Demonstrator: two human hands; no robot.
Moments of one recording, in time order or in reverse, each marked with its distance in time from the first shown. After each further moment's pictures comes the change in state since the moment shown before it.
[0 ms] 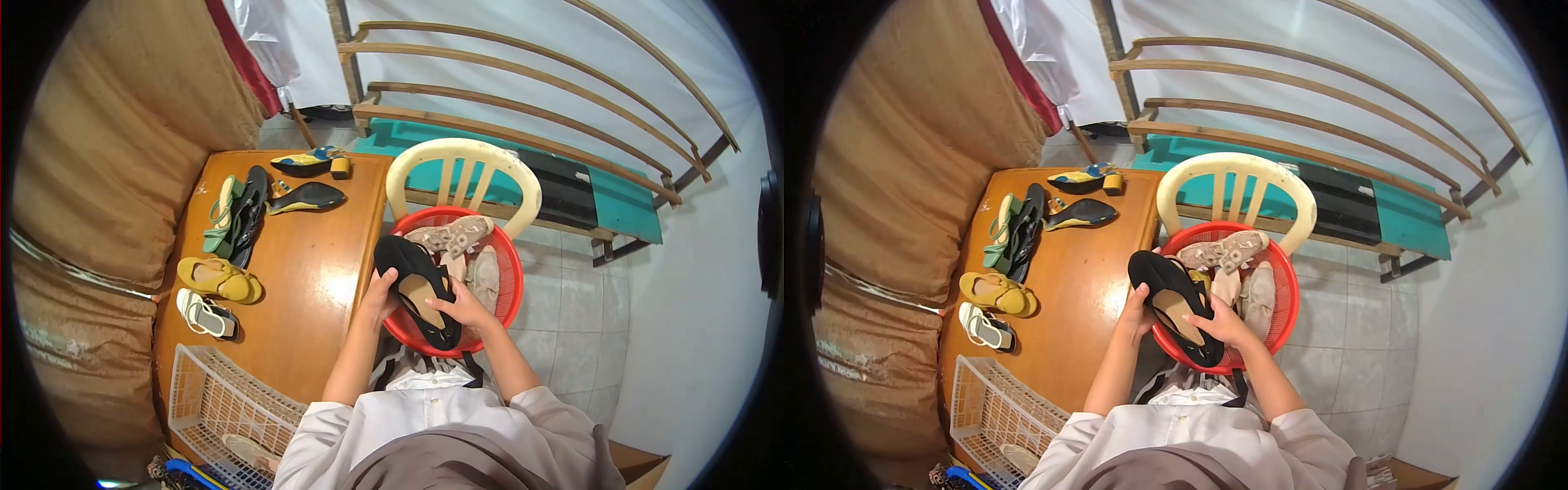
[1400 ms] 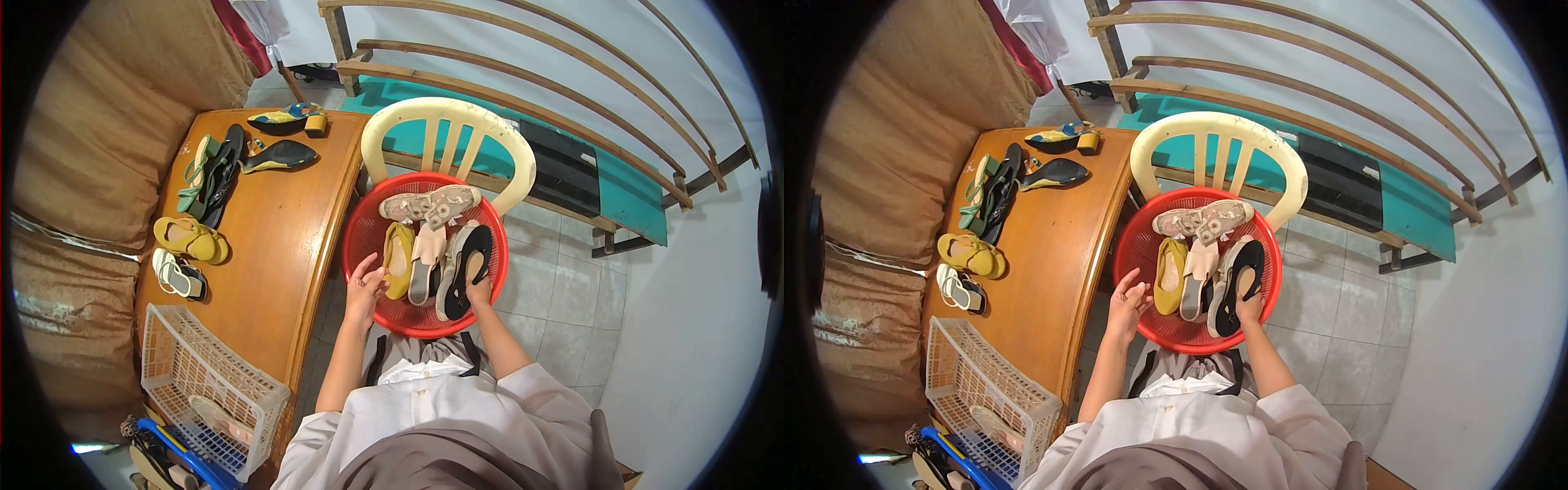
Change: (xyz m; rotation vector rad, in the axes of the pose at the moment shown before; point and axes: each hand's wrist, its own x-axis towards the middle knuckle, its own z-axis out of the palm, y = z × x) left_hand -0.026 -0.114 -0.018 0.116 0.541 -0.096; right_hand -0.018 0.256 -0.148 -0.588 0.880 0.533
